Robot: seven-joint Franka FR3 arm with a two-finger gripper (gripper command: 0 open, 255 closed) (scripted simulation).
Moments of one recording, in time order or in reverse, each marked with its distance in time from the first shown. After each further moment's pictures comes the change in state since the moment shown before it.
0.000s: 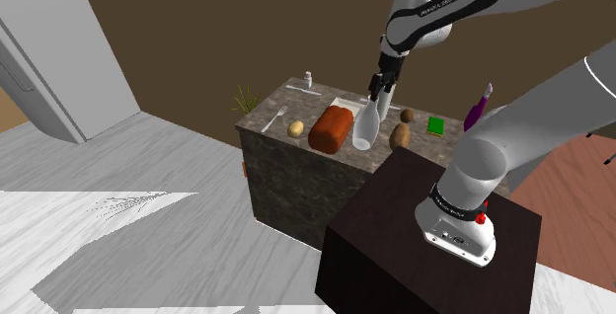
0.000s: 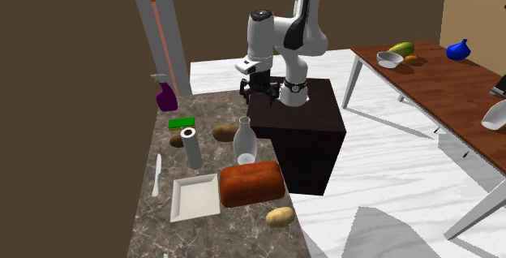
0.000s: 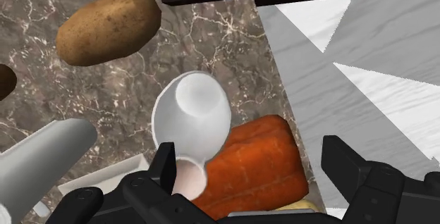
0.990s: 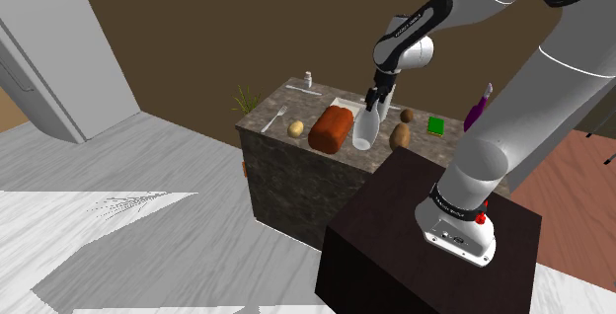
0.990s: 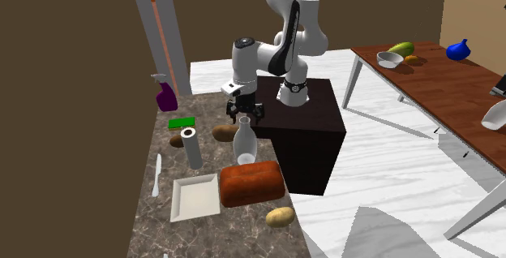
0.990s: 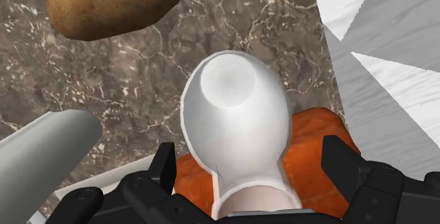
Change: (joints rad) arm 0.031 0.314 -0.118 0.044 0.114 0.295 -0.185
